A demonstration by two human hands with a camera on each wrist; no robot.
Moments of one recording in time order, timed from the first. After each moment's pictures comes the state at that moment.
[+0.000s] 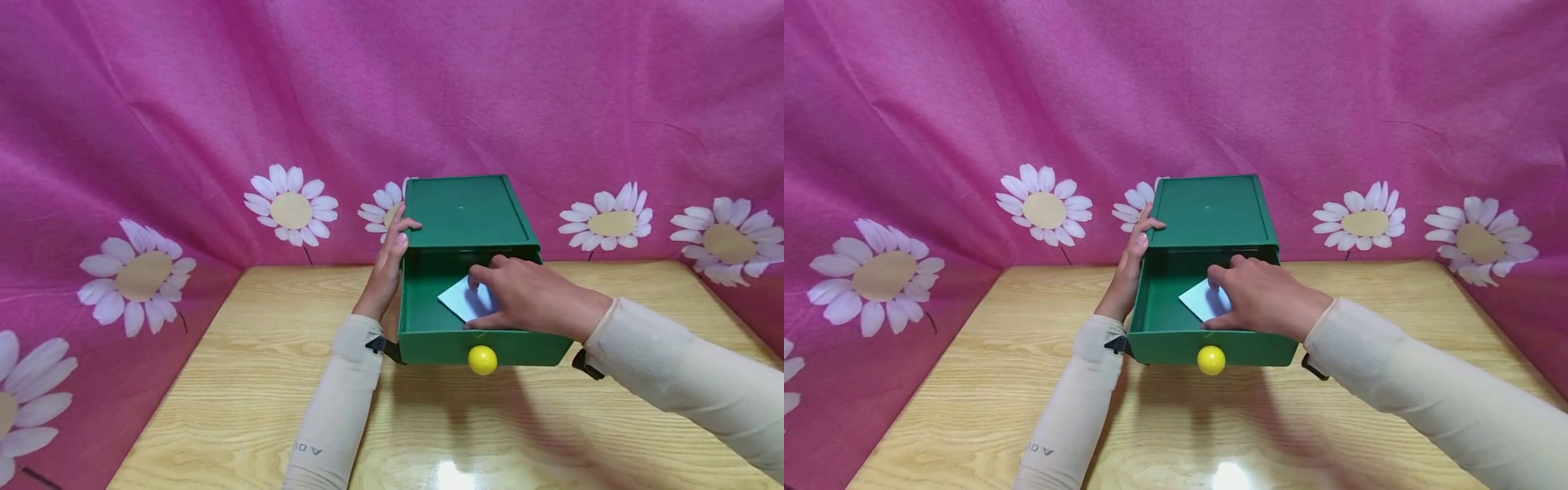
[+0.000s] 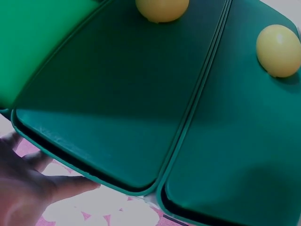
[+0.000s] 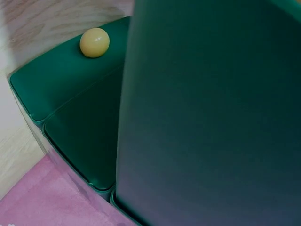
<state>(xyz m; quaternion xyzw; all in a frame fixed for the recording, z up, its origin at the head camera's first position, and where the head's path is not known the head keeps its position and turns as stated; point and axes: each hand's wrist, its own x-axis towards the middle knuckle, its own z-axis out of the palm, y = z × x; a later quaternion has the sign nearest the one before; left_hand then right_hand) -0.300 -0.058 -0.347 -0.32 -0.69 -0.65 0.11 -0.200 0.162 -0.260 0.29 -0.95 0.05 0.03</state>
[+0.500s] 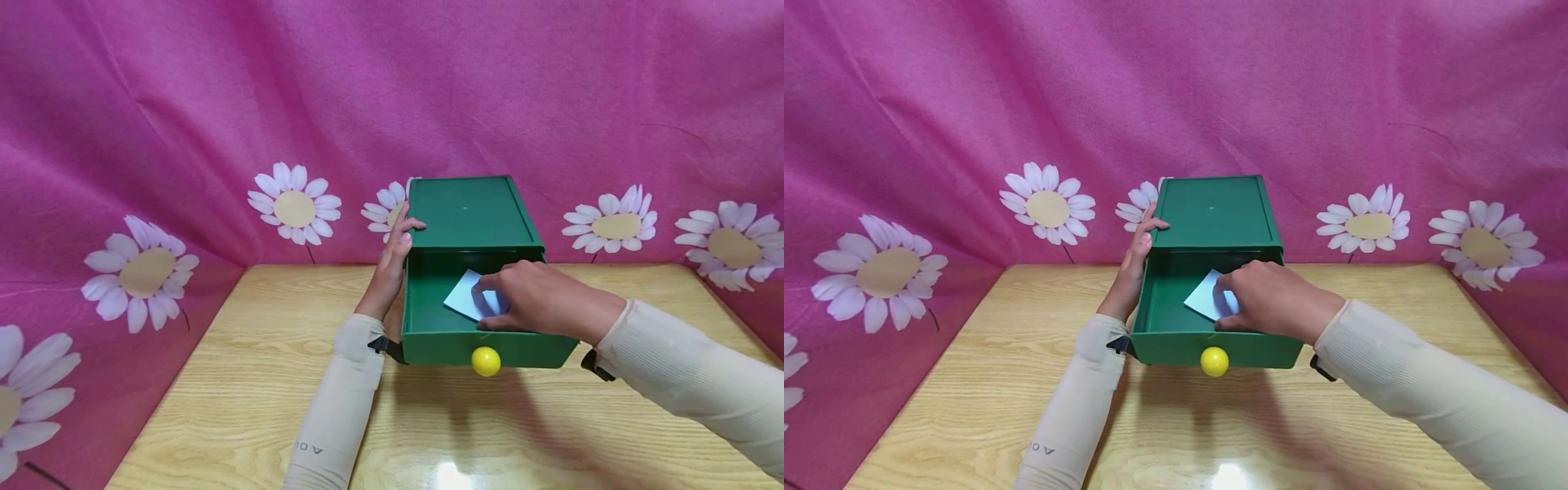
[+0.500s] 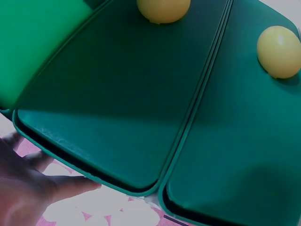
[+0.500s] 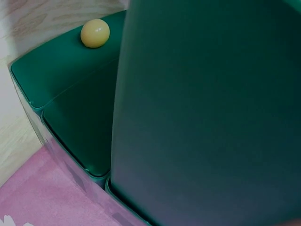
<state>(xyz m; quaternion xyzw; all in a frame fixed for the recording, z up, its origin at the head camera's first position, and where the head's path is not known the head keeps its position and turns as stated) -0.302 -0.058 -0.349 -0.30 -0.69 -0.64 0.12 -0.198 0.166 -0.254 0.31 -0.95 0.06 -0.01</state>
